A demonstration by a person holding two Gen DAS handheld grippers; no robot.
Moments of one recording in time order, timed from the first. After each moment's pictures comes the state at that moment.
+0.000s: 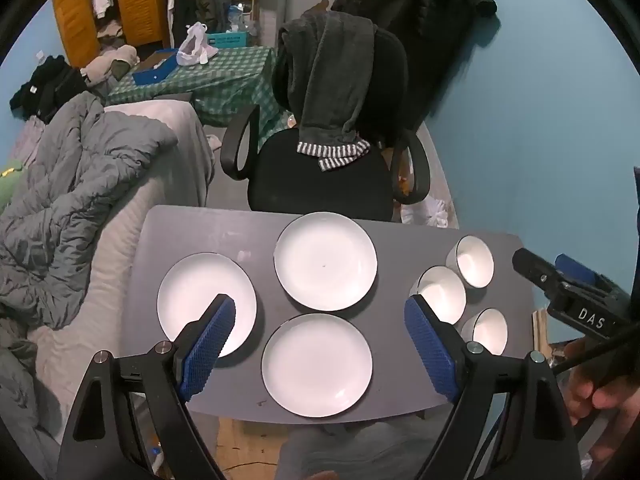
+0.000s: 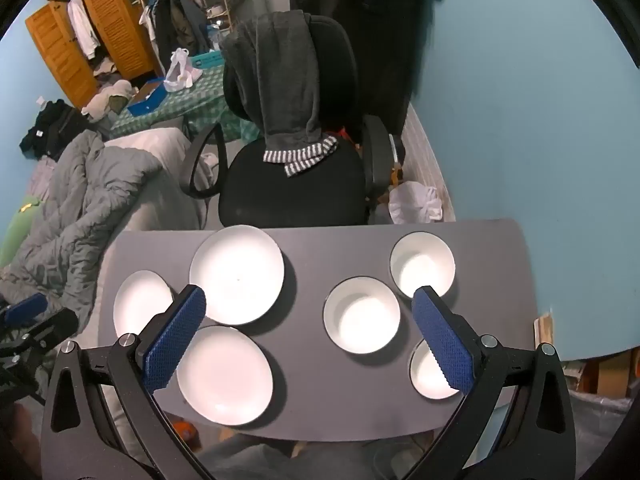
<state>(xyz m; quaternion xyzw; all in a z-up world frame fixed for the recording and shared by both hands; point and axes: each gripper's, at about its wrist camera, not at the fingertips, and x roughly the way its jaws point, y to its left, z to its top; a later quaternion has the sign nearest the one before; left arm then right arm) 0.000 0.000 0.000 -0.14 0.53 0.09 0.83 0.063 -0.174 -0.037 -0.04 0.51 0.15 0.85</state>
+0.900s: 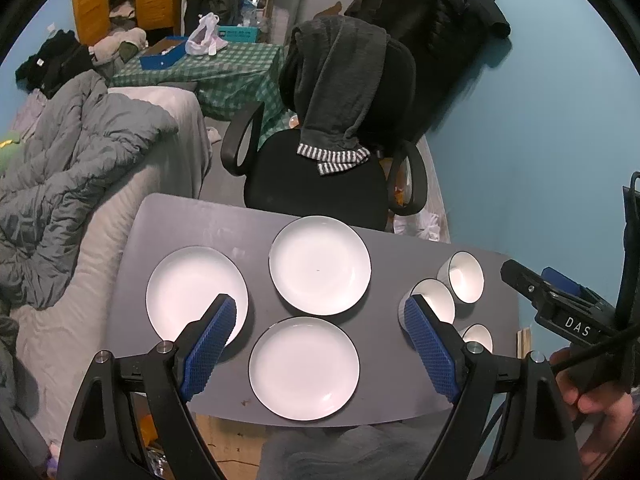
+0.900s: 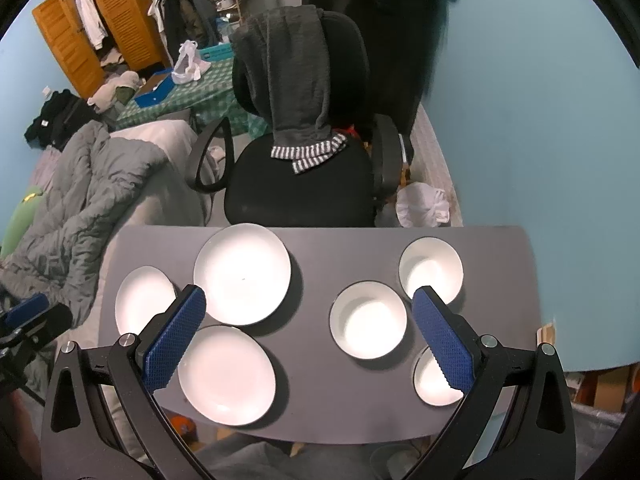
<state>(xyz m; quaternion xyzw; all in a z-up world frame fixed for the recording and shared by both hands) -0.005 0.016 -0.005 -0.20 0.51 0.09 0.83 0.070 -0.165 -0.038 -0.05 0.51 0.16 0.84</state>
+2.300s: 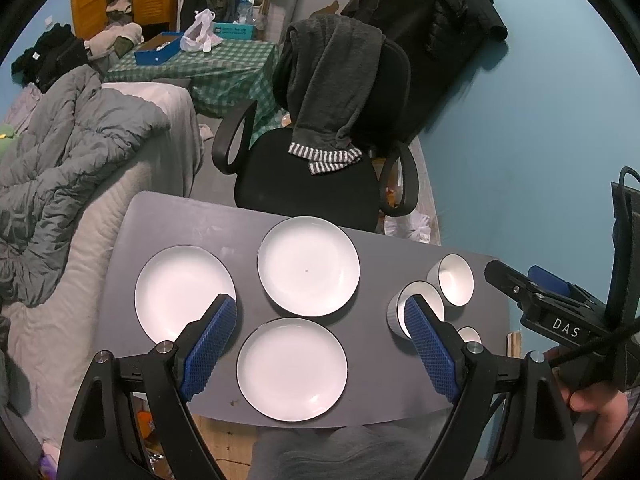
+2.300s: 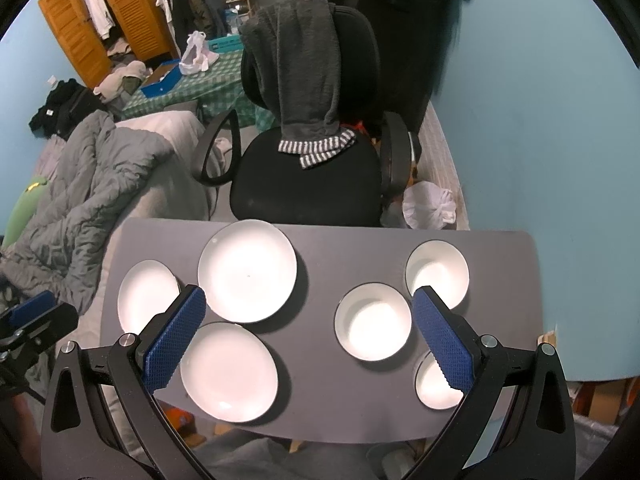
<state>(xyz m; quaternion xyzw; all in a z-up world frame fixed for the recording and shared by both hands) 0.006 0.011 -0.006 -0.20 0.51 0.08 0.83 0.065 -0.151 -0.042 -0.06 0.52 0.17 0.84</state>
